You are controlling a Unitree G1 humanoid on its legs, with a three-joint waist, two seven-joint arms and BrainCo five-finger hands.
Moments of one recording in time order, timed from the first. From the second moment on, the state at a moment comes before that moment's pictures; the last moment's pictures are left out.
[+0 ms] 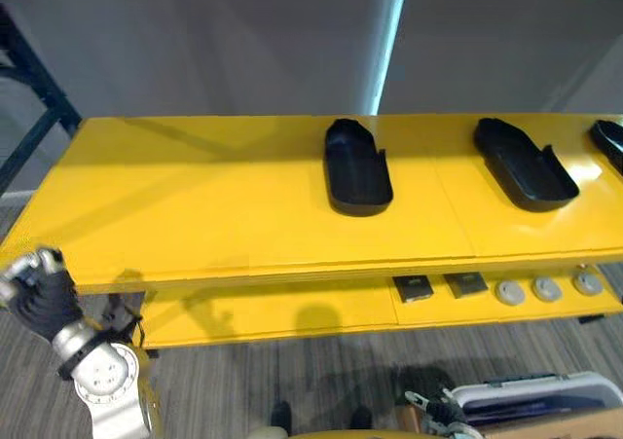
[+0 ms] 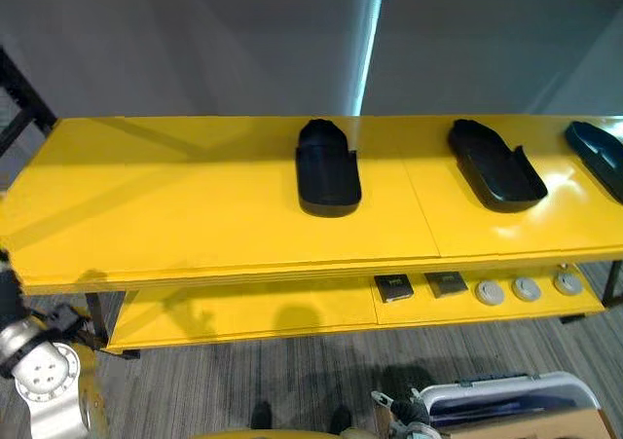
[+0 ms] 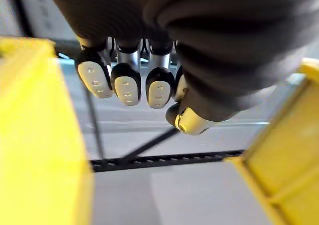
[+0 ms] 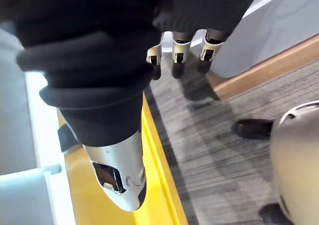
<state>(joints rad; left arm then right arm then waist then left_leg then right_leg) 0.31 -0.01 0.47 -0.04 -0.10 -0.17 0.38 0.15 -0.02 -0.18 0.84 0.14 -0.10 -0.08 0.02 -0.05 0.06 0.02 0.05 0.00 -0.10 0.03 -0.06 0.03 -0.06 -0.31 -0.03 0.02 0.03</state>
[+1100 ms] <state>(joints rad) 0.17 0.02 0.11 0.67 0.09 -0.08 0.22 0.12 -0.01 -0.19 0.84 0.15 -0.08 -0.12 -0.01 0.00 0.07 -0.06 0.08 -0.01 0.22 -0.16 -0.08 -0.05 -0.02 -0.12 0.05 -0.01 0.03</state>
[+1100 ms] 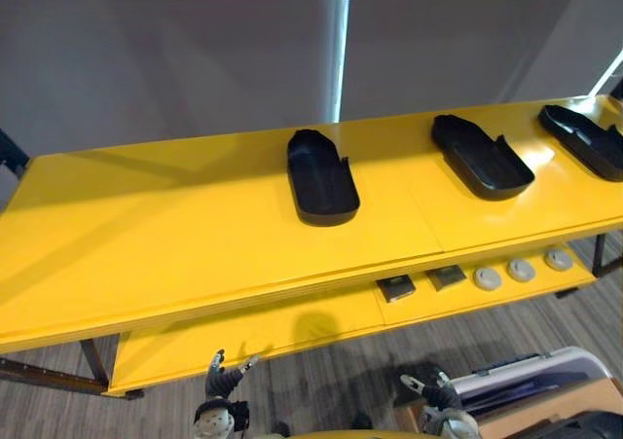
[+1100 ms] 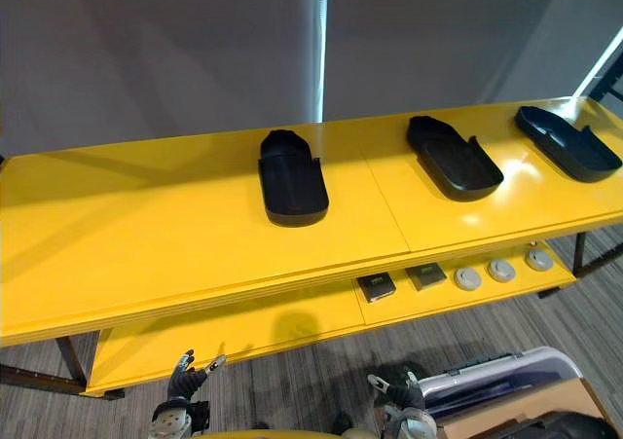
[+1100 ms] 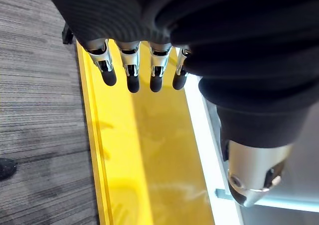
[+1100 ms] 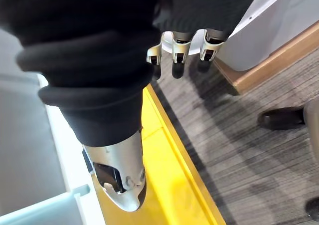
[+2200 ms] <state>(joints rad) 0.14 0.02 0.05 0.72 0.09 -0.07 0.22 -0.02 -0.07 -0.19 0.85 0.07 -0.07 -0.14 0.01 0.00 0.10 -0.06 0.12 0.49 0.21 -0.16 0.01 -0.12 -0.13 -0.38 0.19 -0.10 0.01</state>
